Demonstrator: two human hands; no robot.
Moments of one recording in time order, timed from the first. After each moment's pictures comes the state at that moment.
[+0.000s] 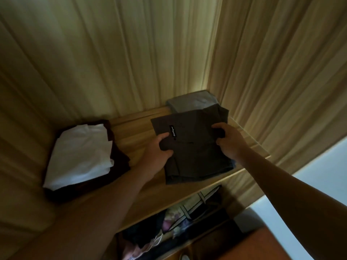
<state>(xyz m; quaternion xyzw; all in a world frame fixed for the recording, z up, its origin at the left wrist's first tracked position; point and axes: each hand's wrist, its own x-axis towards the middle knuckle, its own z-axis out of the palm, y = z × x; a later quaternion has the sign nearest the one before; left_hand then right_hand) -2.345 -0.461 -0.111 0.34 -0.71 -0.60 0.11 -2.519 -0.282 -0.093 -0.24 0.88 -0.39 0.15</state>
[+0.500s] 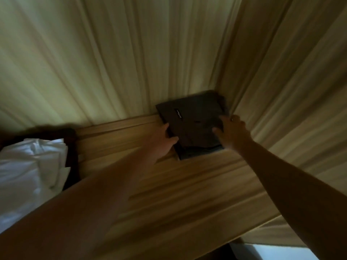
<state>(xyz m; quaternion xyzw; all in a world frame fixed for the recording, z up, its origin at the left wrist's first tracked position) -2.559 -0.566 -0.197 0.38 -0.72 -0.57 0.04 -2.739 -0.387 -0.161 -0.29 0.94 -0.10 0.12</state>
